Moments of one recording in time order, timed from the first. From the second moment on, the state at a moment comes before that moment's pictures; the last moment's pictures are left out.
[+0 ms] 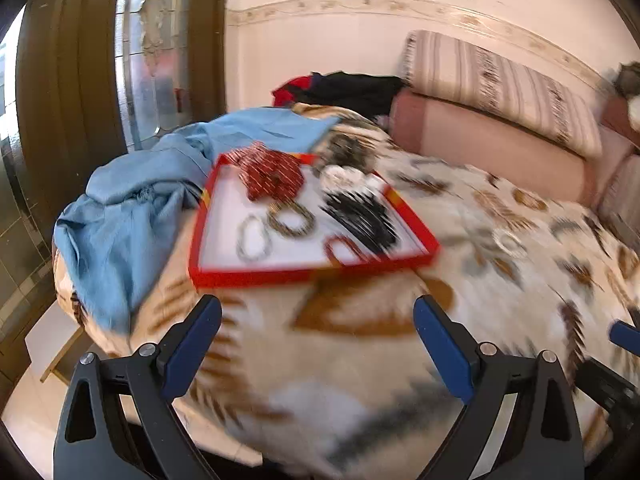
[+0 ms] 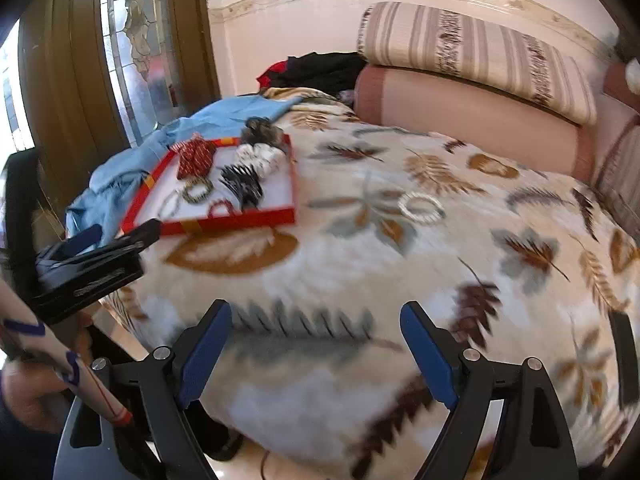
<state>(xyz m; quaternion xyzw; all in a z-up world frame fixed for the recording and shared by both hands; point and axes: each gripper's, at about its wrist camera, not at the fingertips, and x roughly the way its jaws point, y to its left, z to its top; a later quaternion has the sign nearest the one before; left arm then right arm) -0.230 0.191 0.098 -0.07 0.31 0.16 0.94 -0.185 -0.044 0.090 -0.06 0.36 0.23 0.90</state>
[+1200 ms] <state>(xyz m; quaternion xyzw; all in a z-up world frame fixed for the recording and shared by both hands) -0.252 0.192 0.160 -0.04 0.28 0.26 0.92 -0.230 -0.043 0.141 -0.13 0.28 0.21 0.93</state>
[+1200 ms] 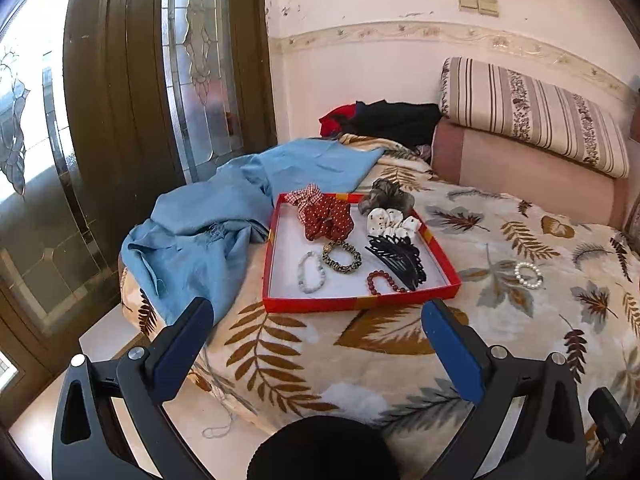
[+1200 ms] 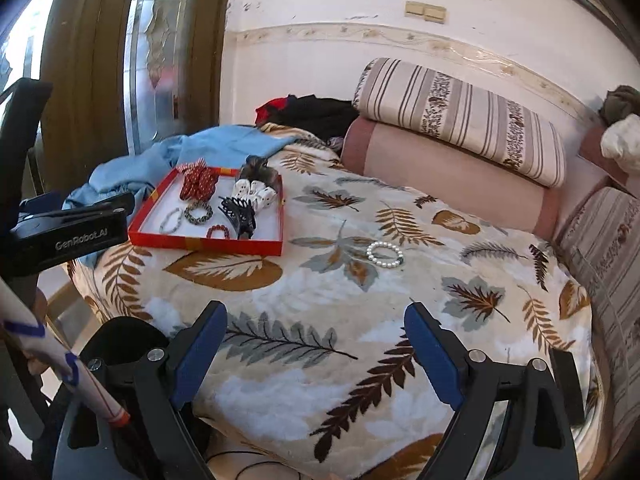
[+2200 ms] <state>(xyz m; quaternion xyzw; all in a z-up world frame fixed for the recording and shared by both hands) -0.220 0.197 0.128 -0.03 0.32 0.25 0.91 -0.207 -0.019 0.112 -0.15 0.33 0.21 0.91</state>
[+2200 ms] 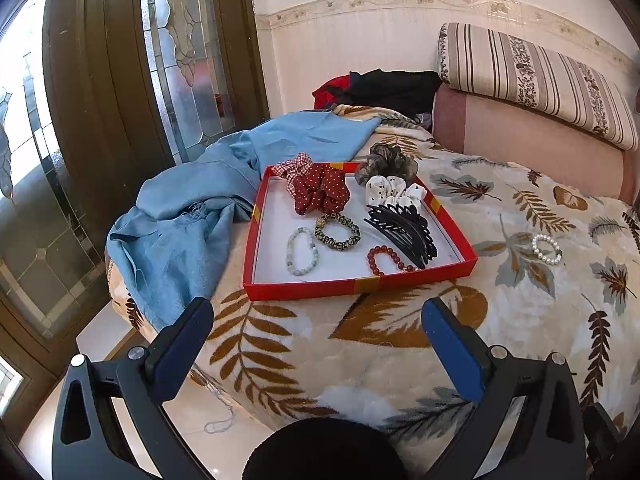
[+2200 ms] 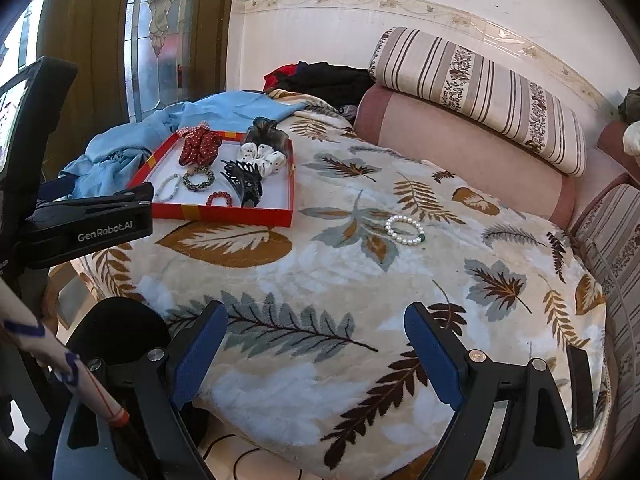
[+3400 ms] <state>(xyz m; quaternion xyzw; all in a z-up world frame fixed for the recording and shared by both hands) -0.220 0.187 0.124 -0.02 0.33 0.24 0.91 -0.209 -0.026 0.106 -0.14 0.34 0.21 0.91</state>
